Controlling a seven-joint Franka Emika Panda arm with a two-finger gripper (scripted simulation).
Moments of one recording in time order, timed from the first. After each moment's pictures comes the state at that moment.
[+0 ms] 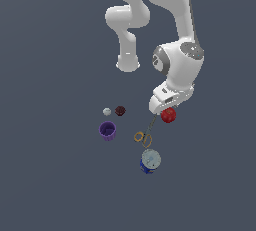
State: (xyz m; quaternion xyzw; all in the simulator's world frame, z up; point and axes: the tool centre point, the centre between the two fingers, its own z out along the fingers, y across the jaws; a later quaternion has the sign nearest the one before) arm -0.045 0.181 0.126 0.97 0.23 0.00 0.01
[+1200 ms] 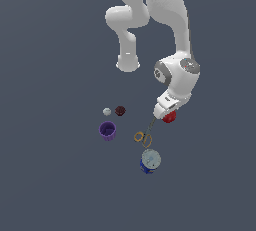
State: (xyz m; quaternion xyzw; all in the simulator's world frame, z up) arm -0.070 0.210 0.058 0.96 0.27 0.00 0.00
